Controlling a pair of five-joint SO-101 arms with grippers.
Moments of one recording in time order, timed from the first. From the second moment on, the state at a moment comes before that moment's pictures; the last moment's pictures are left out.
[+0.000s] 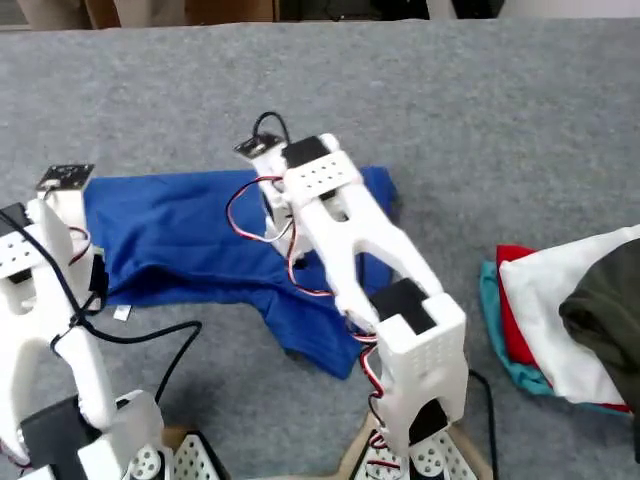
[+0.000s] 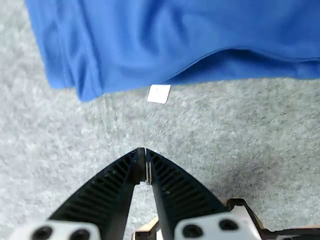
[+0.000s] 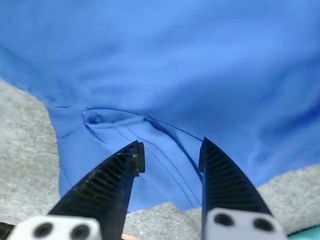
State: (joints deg) left arm -30.8 -19.7 30.5 87.3 -33.7; right arm -31.4 24.4 -7.1 88.6 0.7
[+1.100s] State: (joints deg) left arm -36.0 -20.2 33.6 87.2 -33.7; right arm -32.7 34.9 -11.3 93.1 0.5
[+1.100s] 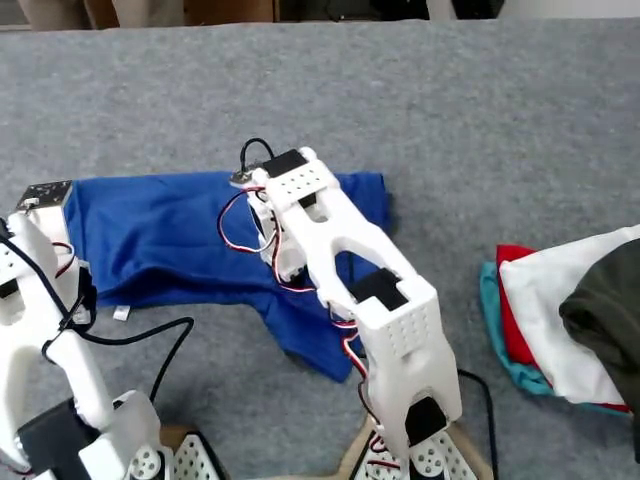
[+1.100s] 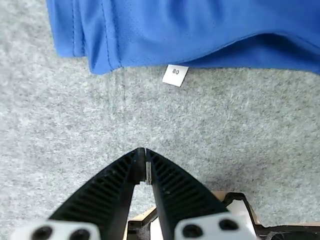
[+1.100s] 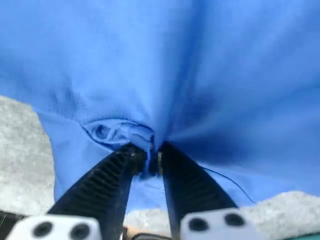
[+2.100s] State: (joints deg) left arm -36.0 -20.2 33.6 89.8 -33.7; right arm -32.7 34.9 -20.4 101.1 1.9
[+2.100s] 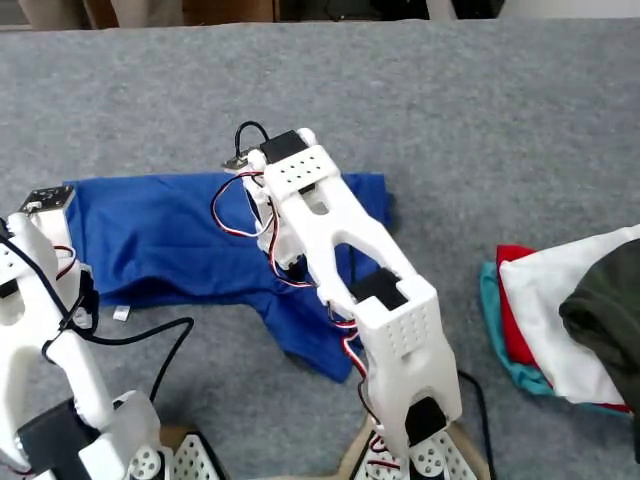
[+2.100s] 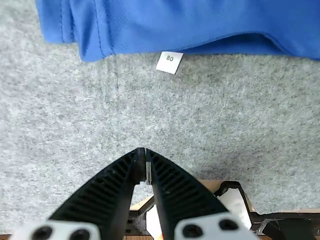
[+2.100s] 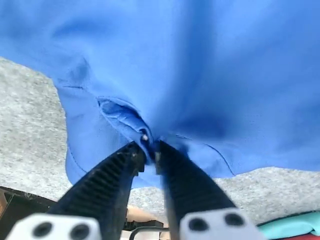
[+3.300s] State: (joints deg) left arm -36.0 -20.2 33.6 91.9 -33.7; right arm -45.0 20.6 0.1 100.9 0.9
